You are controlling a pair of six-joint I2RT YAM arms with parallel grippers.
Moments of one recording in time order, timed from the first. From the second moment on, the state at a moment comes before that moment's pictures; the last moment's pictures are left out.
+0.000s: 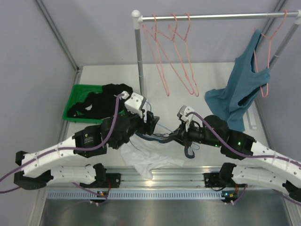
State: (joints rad) left arm -1.27 0.98 1.20 -0.49 -0.61 -0.30; right arm 1.08 0.81 0.88 -0.40 -0.09 0.12
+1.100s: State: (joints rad) left arm -1.27 0.84 1.25 -0.35 -0.49 -0.20; right arm 1.08 0.34 0.74 -0.60 0.24 0.38
